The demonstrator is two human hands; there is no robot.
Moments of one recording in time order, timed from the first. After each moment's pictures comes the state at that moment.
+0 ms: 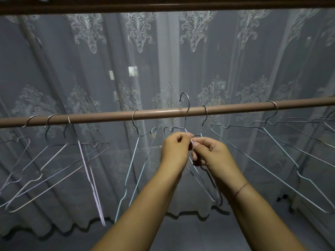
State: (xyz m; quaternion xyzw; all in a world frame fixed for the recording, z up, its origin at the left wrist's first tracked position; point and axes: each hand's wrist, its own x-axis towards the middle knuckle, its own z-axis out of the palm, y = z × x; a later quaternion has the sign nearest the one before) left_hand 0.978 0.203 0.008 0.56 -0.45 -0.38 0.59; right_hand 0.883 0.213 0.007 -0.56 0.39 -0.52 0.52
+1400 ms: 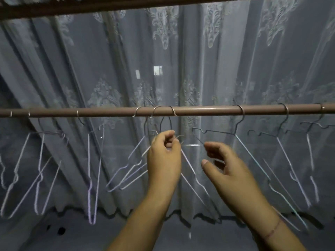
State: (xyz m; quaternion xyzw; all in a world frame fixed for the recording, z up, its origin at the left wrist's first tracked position) left_hand 1.207 0.312 0.008 0.65 -0.42 -0.17 0.61; right_hand 1.071 0.312 0.004 -0.72 0.44 -0.43 0.31
